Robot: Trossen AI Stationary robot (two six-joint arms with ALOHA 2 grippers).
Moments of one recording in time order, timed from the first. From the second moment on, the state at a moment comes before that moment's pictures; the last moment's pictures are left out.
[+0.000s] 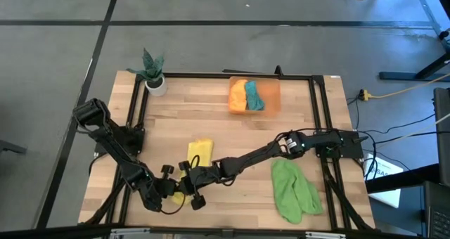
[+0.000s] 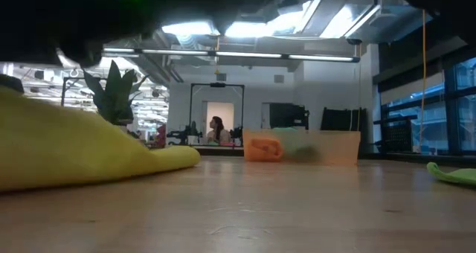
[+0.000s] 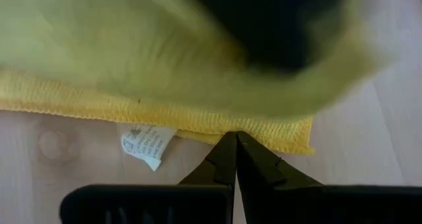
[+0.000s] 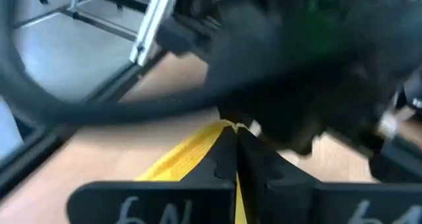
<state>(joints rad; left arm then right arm) -0.92 1.56 0.64 -0.21 -0.32 -0.70 0.32 2.55 2.05 0.09 -0.02 -0.17</state>
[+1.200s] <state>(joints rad) -0.92 1.56 0.64 -0.22 -0.32 -0.70 0.33 2.62 2.05 0.15 -0.13 -0.16</state>
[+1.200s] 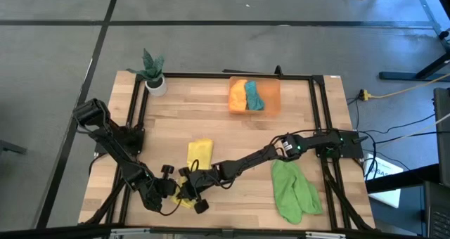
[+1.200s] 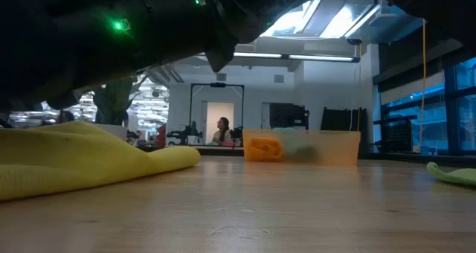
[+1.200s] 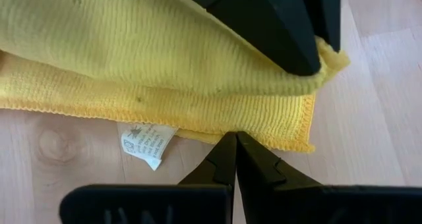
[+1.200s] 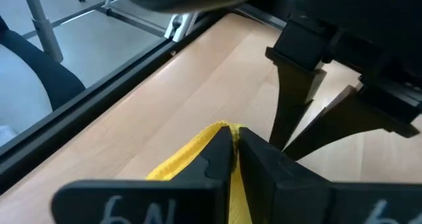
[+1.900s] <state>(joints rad) -0.92 1.54 0.64 -0.24 -0.31 -0.67 0.33 2.60 2.05 0.13 -0.13 -0.17</state>
